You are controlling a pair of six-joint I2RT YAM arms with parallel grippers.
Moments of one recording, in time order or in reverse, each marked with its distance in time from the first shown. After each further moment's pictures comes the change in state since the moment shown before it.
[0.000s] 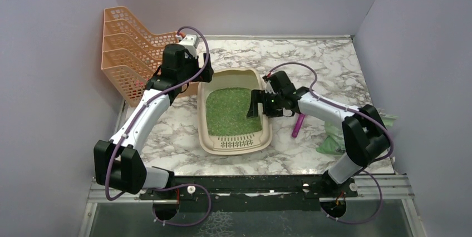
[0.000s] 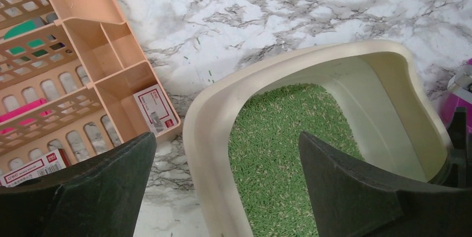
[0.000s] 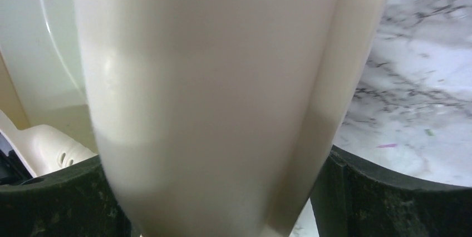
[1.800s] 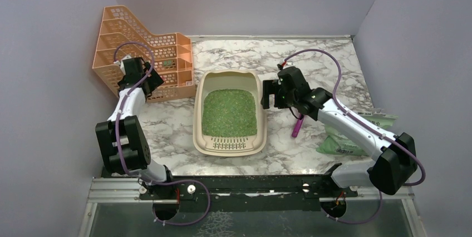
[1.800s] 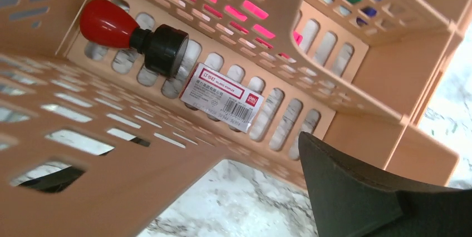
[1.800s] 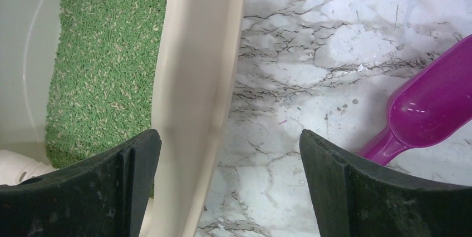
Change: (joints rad) left arm 0.482 0.170 -0.137 0.031 -0.236 -0.290; right arm 0.084 -0.294 0.047 -0.166 0.473 -0.063
